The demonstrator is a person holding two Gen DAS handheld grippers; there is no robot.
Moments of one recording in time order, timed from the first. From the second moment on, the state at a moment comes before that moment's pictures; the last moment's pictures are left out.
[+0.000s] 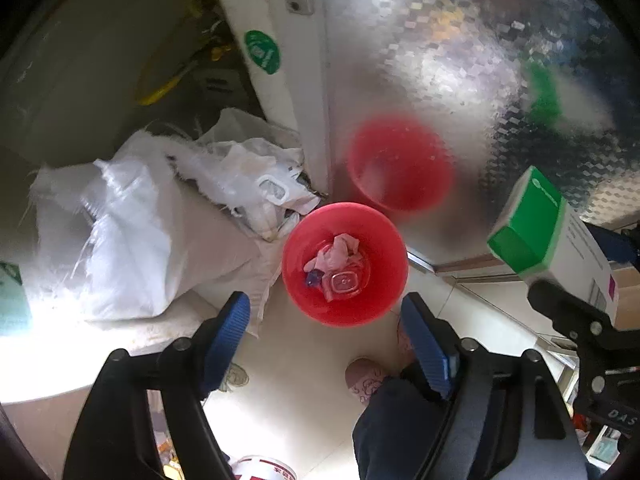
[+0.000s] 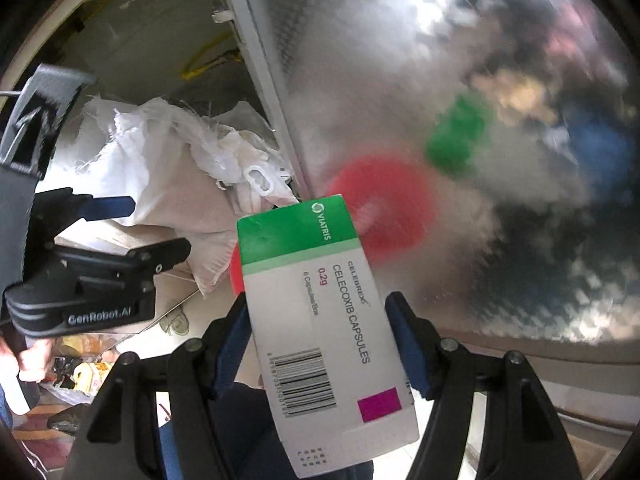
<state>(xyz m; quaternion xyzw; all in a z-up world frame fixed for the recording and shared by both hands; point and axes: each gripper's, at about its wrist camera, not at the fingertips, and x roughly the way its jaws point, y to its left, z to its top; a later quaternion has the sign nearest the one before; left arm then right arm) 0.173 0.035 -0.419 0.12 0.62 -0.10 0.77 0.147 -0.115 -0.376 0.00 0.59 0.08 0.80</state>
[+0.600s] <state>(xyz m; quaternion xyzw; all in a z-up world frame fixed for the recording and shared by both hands) 0.145 0.110 -0.429 0.06 0.63 -0.01 0.78 0.175 -0.053 -0.385 -0.09 0.57 0.18 0.80</state>
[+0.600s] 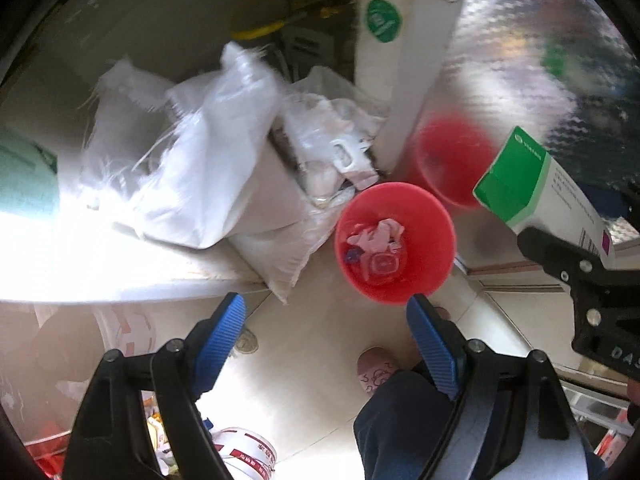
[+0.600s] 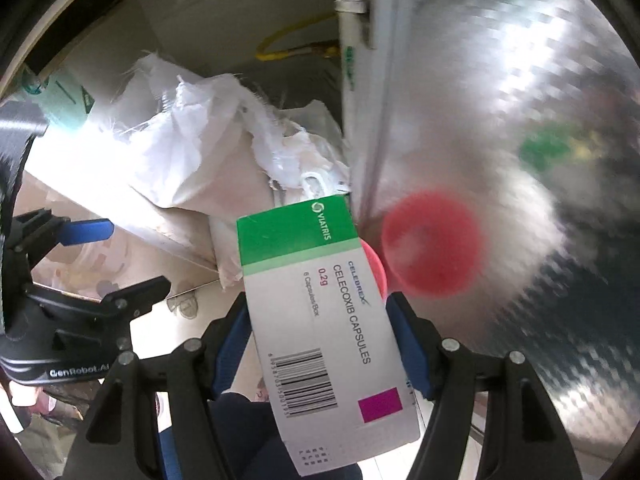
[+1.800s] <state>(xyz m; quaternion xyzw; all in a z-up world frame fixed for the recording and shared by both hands) 0.091 0.126 -0.229 0.05 0.58 0.01 0.81 0.125 -0.032 -0.215 -0.11 0.52 0.19 0.83</state>
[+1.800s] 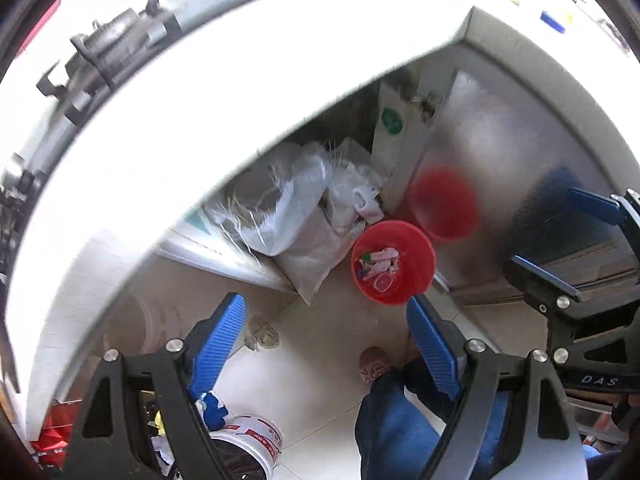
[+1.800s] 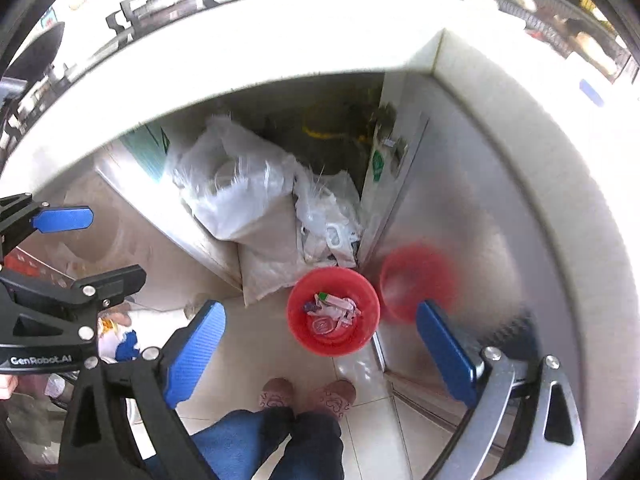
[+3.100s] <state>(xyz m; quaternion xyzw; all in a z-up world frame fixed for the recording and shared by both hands) 0.249 -0.030 -0.100 0.14 0.49 -0.17 0.85 0.188 -0.164 -0.084 -0.02 0.46 0.02 0.89</state>
